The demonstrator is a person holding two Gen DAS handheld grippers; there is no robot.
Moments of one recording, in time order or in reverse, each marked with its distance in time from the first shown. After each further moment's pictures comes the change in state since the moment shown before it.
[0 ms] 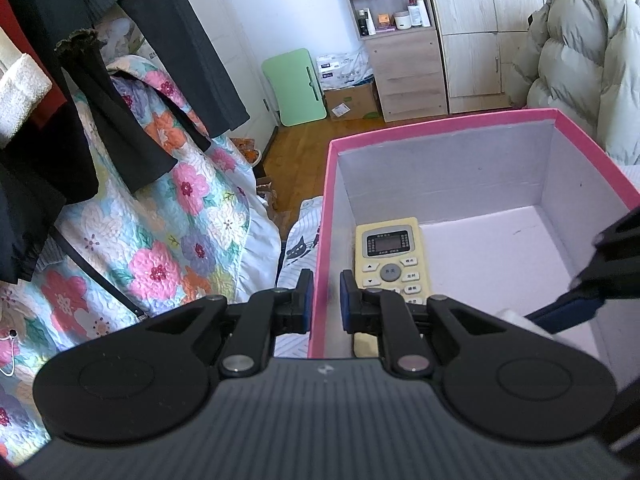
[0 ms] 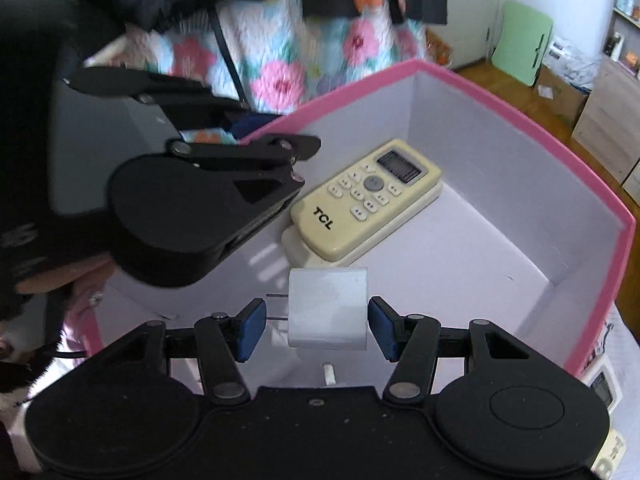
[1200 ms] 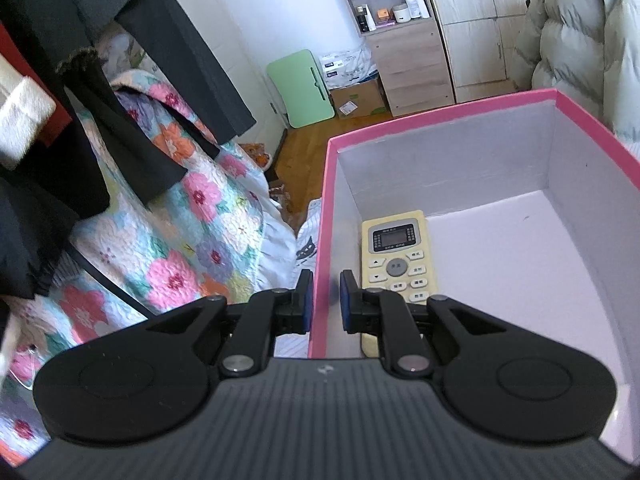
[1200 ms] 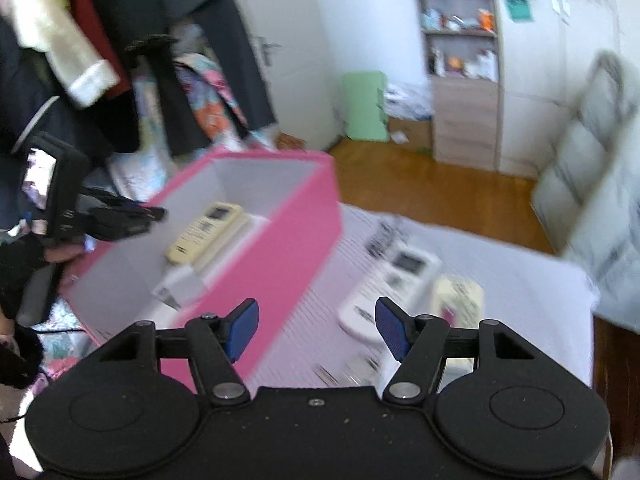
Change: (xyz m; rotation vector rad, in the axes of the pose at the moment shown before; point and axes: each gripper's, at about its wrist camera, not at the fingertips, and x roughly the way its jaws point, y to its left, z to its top) left arm -0.002 -0.008 -0.001 0.075 -0.001 0.061; right arm -0.137 -0.065 -0.177 0.408 -0.418 -0.232
